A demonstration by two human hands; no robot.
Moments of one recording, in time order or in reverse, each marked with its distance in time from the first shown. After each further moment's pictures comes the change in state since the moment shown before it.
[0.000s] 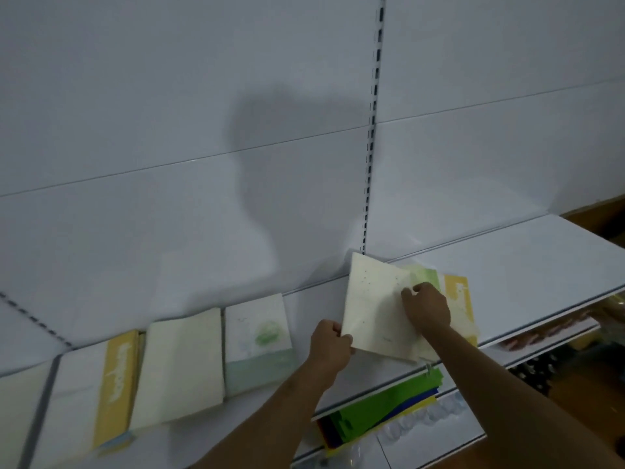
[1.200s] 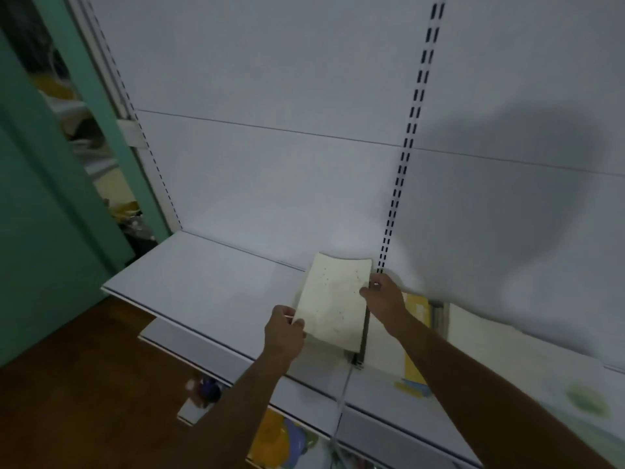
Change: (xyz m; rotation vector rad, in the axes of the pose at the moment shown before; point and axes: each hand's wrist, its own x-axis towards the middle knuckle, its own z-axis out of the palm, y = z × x) left_hand -0.168 -0.225 -0.522 -0.232 0.894 -0.115; right_hand -0.402 -0.366 0.336 0.321 -0.826 -0.556
